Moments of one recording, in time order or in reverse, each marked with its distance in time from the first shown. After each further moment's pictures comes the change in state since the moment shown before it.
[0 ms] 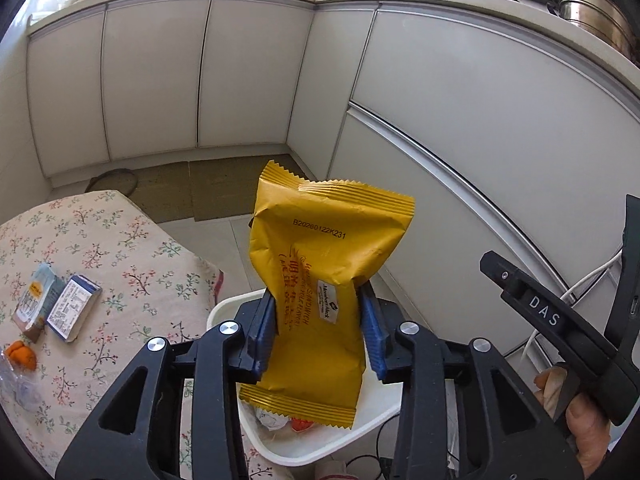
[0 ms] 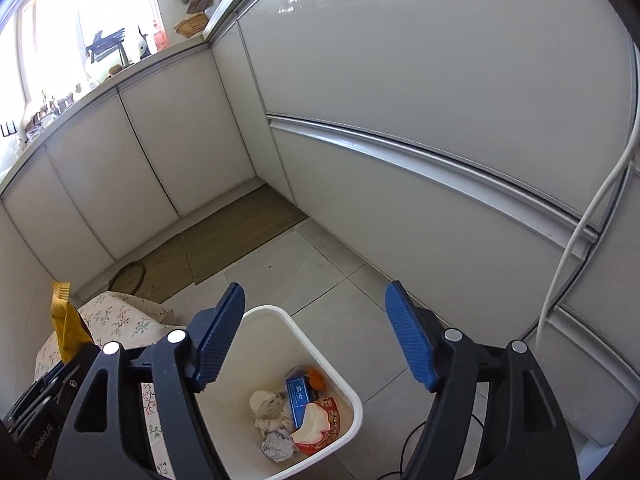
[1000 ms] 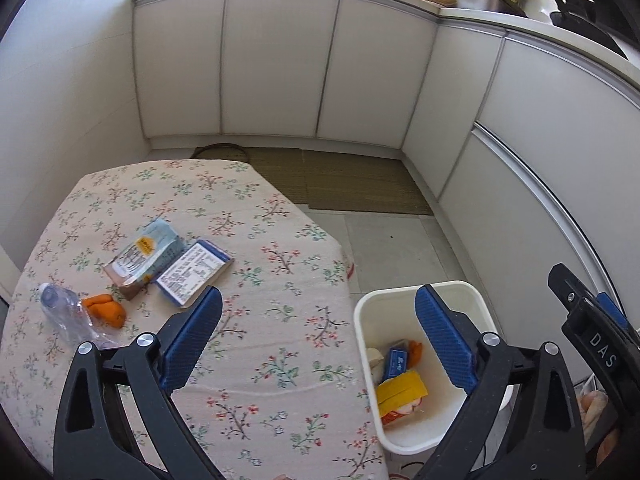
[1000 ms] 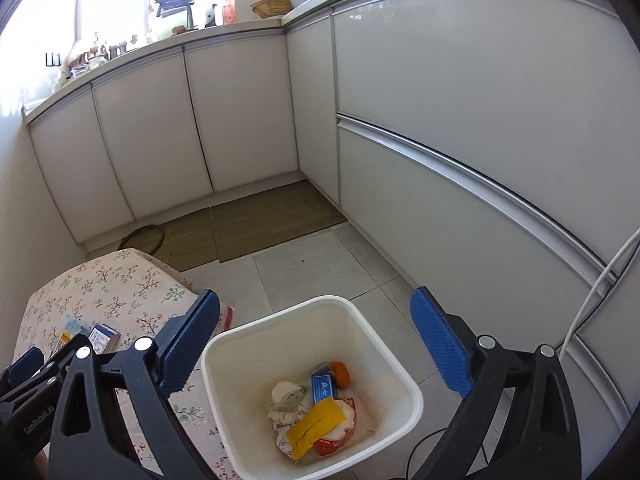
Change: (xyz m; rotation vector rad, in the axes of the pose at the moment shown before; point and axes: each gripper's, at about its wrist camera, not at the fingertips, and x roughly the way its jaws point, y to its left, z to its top) left arm -0.046 0.106 -0.013 -0.200 -0.016 0.344; right arm -0.016 0.109 -0.030 -0.241 -0.031 0.044
